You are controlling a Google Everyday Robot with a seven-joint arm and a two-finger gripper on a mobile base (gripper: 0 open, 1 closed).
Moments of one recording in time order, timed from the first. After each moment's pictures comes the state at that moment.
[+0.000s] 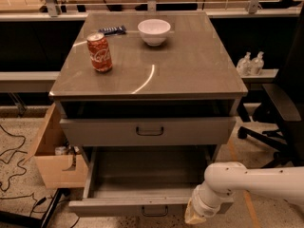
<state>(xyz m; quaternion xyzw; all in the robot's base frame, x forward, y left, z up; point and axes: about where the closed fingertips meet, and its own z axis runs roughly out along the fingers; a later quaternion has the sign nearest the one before) 0.373 -0.144 0.414 -0.68 0.71 0.17 0.06</state>
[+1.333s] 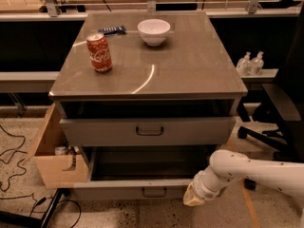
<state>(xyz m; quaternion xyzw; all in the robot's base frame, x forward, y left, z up) 0.439 -0.148 0.404 -0.67 0.71 0.19 0.12</state>
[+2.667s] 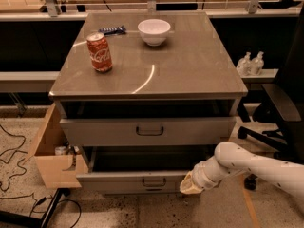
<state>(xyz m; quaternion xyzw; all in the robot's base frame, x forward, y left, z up) 0.483 -0.139 0.411 -0.66 0.69 0.22 0.19</state>
